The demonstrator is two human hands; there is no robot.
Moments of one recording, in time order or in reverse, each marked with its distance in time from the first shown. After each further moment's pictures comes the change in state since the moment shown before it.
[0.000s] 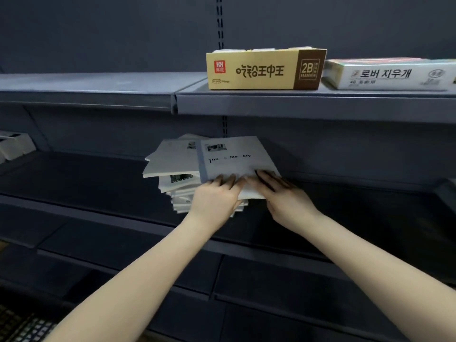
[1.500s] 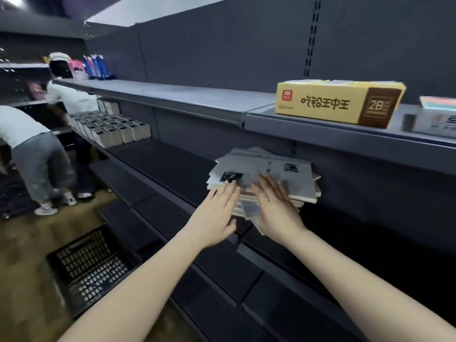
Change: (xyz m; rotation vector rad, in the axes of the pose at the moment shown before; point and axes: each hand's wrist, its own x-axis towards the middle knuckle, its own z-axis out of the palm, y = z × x) left_hand -0.075 -0.027 -0.039 0.179 -0.346 -0.324; right_hand 0.060 -0.069 0.011 0.212 -0.025 -0.284
